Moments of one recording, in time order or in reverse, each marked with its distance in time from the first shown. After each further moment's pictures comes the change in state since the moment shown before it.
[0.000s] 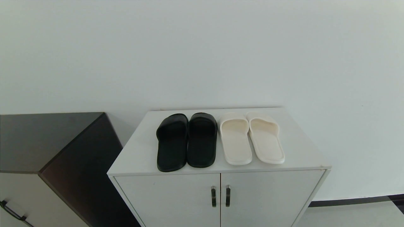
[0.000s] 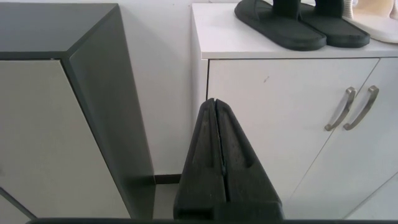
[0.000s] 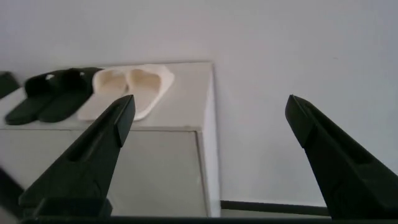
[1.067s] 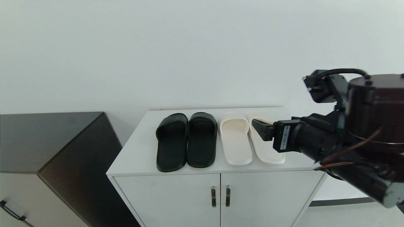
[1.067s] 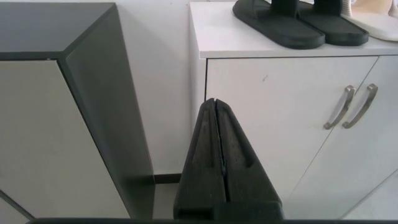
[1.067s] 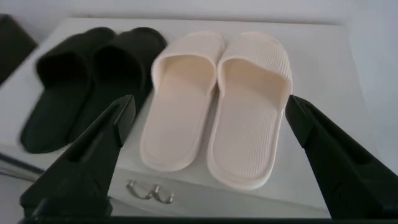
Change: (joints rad) left arm -0.001 0.000 0.000 0.001 -0.003 0.003; right arm 0.734 1.130 -0.485 -0.367 -0.621 0.179
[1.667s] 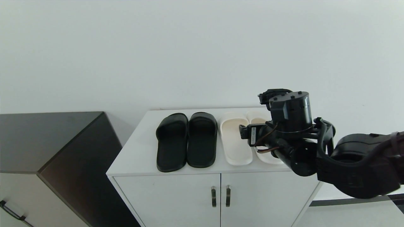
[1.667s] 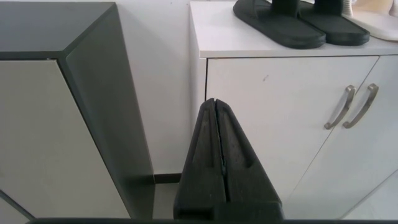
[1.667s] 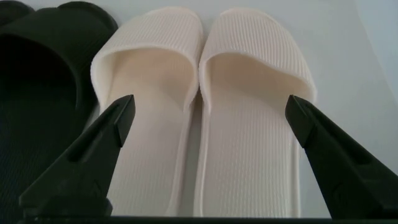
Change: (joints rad) left arm 0.000 0.000 0.000 0.000 0.000 0.000; right arm -0.104 0.291 -0.170 -0.013 -0.023 0.003
